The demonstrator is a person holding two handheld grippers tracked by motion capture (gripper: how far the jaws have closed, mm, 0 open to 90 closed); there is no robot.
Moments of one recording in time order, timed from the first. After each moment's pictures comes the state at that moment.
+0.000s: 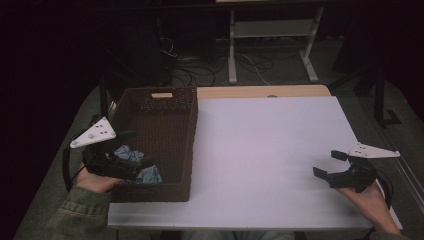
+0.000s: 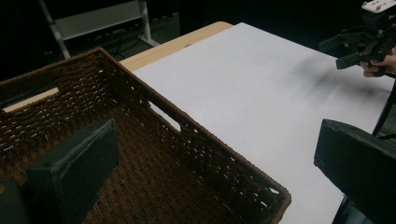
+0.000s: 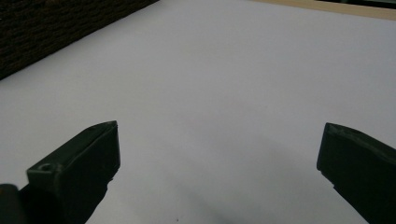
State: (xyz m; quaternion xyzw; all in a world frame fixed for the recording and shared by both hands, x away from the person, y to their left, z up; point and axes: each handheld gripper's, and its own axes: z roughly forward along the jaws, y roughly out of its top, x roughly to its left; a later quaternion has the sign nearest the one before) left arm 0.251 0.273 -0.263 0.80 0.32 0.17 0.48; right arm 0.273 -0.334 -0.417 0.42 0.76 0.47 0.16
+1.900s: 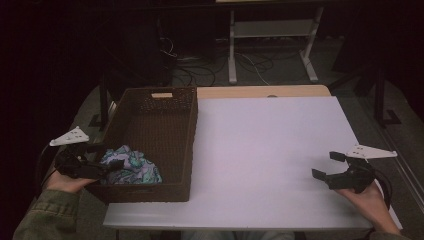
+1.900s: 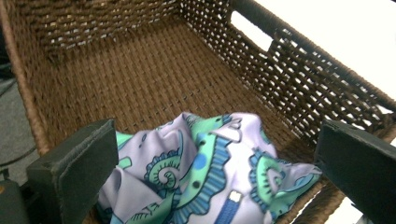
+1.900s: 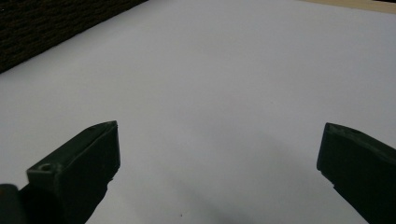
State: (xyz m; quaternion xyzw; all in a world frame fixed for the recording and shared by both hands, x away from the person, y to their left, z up) left arm 0.270 0.361 -0.310 0.80 0.42 0.15 0.39; right arm 0.273 -0.331 -0.418 0.42 0.77 0.46 0.15
